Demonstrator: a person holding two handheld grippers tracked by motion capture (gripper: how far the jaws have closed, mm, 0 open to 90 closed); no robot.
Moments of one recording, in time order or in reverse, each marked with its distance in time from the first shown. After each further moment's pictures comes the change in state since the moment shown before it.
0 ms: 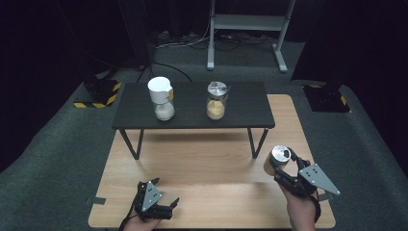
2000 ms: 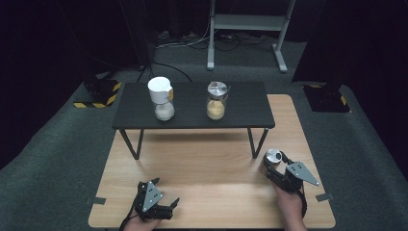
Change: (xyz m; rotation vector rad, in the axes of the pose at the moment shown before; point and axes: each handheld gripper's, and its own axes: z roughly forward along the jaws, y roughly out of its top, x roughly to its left) left arm -0.001 0.000 0.000 0.001 0.005 0.010; right arm -0.018 -0.074 0.042 0.127 -0.064 0.050
